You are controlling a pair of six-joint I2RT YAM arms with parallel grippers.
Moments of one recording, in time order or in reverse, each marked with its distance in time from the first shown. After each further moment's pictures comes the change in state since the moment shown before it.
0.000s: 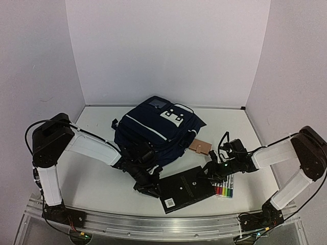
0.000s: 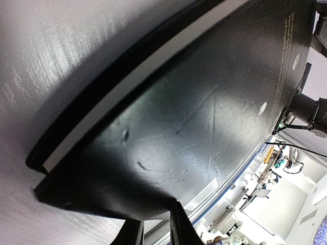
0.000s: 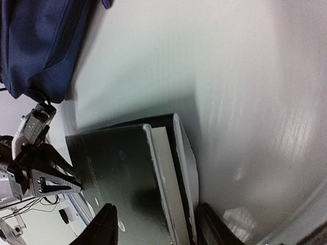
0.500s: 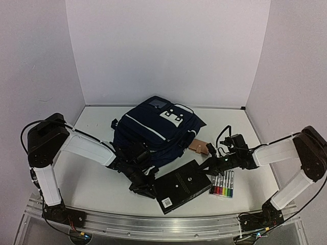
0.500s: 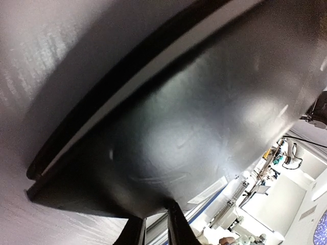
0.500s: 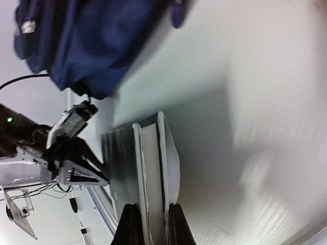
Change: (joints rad) left arm 0.021 -0.049 -0.068 0.014 0.020 0.020; right arm -0.019 -0.025 0.027 0.058 -0.110 -0.023
